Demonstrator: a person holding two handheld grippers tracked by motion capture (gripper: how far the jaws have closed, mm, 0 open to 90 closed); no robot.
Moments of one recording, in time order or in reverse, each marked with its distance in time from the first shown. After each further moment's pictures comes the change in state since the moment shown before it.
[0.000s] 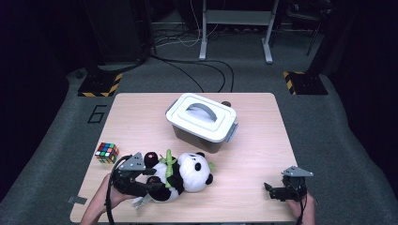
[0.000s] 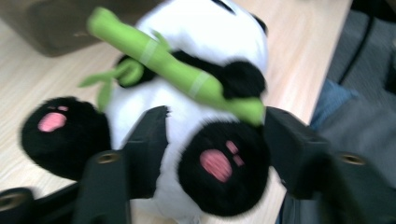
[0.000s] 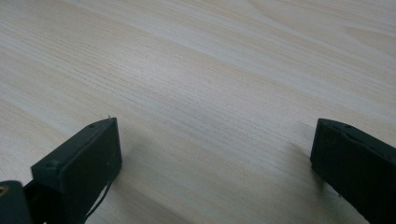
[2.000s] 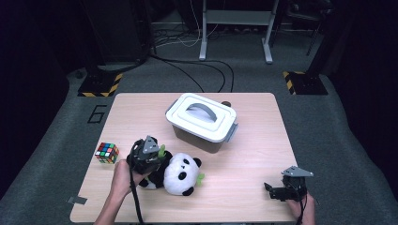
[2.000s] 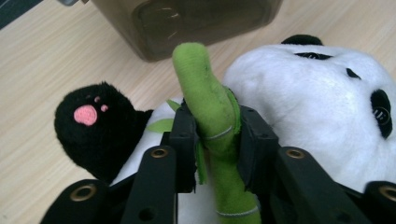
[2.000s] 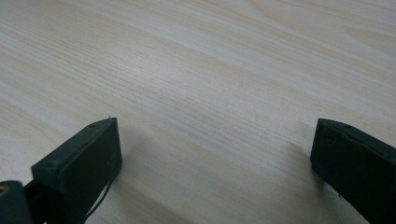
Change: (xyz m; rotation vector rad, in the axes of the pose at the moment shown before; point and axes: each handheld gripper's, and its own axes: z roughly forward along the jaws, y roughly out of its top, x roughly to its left) left arm 0.026 0.026 0.042 0.060 0.331 -0.063; right arm 0.000 0.000 0.000 0.000 0.000 0.000
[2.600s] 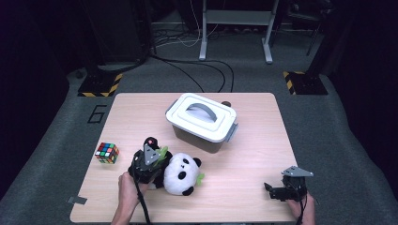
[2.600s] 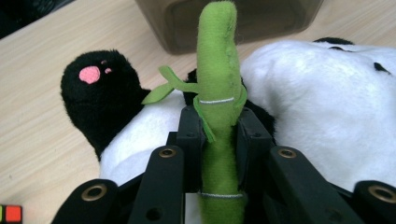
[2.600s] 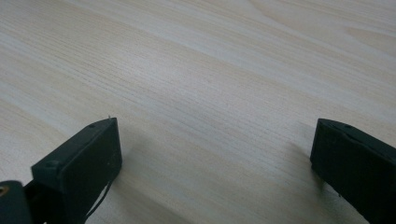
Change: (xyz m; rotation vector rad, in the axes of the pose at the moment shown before) left arm -0.025 -0.021 0.009 -0.072 0.159 -0.098; right arm 0.000 0.000 0.000 0.000 0.000 0.000
